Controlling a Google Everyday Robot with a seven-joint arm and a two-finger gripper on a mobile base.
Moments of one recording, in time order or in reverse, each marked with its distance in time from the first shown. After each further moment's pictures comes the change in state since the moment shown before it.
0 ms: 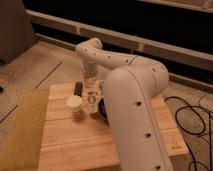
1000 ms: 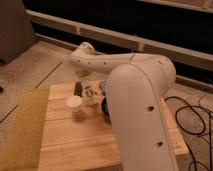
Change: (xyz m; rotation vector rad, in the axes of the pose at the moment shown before) arm -0.028 0.045 -0.012 -0.017 -0.290 -0.241
